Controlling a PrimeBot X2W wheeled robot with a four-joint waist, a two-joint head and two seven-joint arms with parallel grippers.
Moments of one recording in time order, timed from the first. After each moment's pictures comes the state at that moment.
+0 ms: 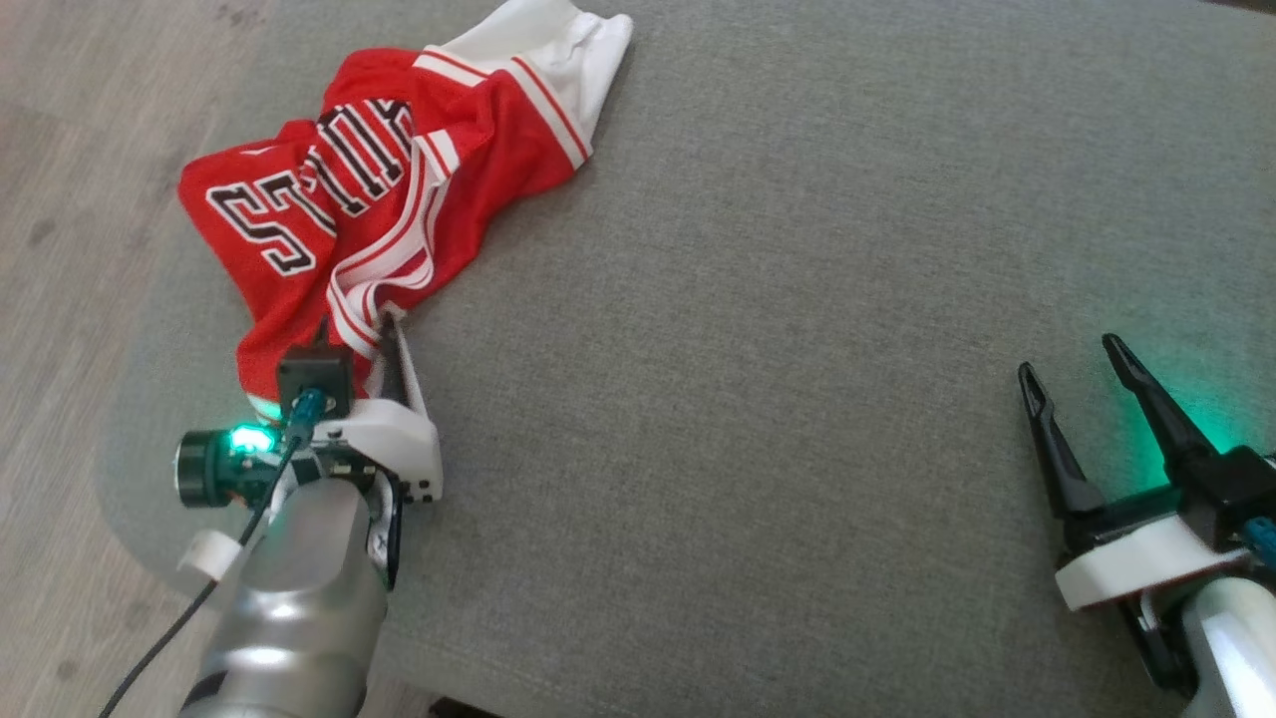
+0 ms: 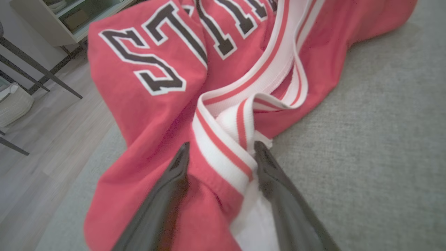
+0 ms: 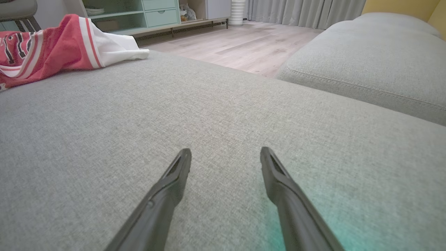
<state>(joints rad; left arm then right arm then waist) -0.65 0.03 -0.14 1.08 -0.09 0.12 -0.24 -0.08 -0.33 0.13 0.21 0.10 0.13 -0.25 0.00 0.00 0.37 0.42</state>
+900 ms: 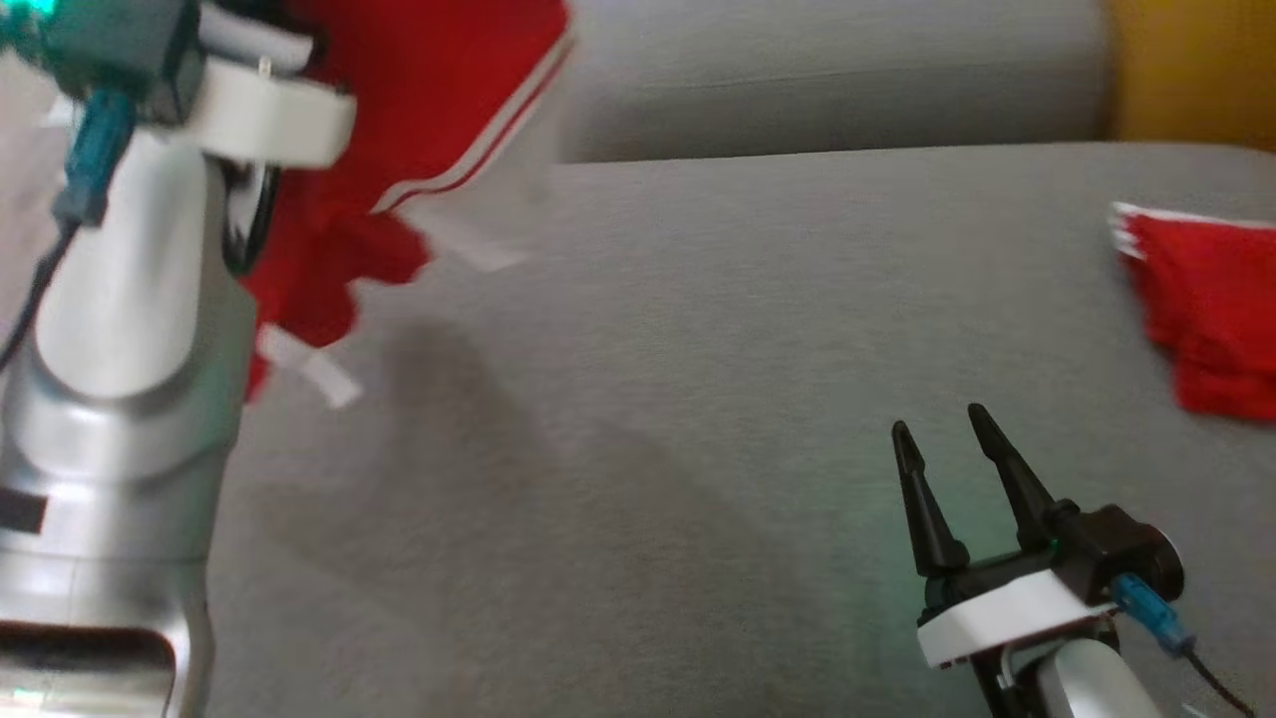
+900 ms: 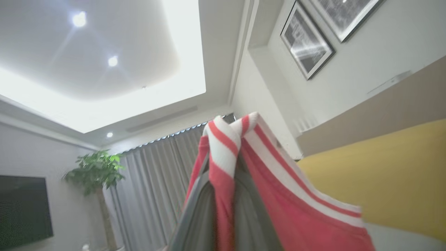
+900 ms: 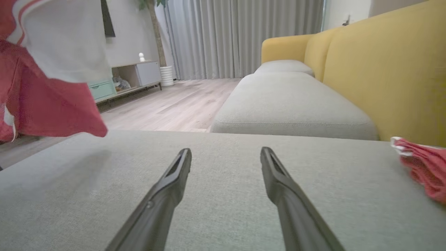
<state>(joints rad) -0.90 0.21 -0.23 0.38 -0.01 -0.06 -0.24 -0.02 -0.09 0.17 0.24 0.12 0.13 -0.26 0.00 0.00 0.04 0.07</state>
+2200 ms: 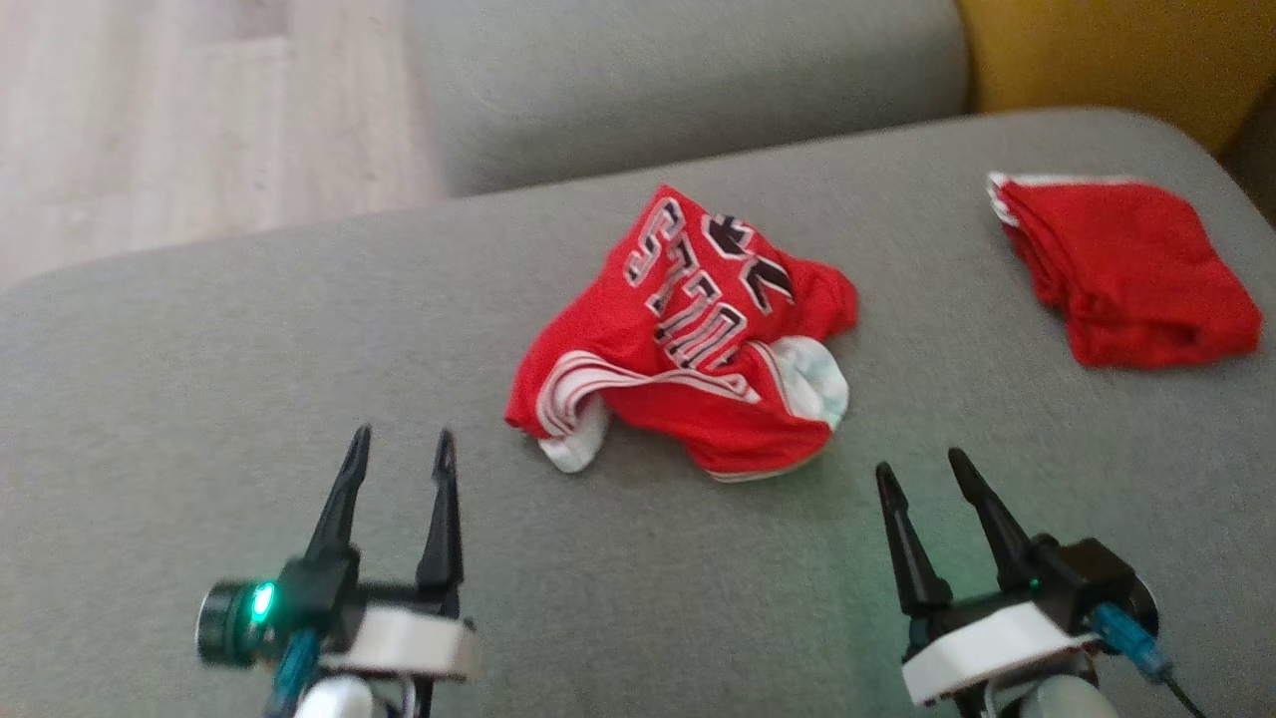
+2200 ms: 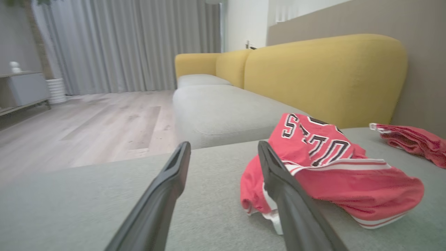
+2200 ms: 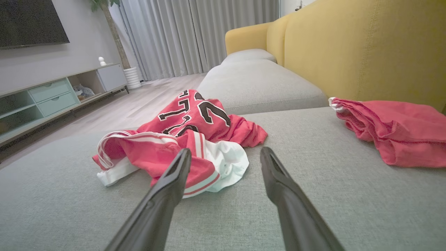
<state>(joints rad) -0.07 0.06 -0.22 0.26 -0.13 0.04 -0.25 0.02 -0.05 0.18 0.28 0.15 0.13 -0.26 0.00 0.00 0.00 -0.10</state>
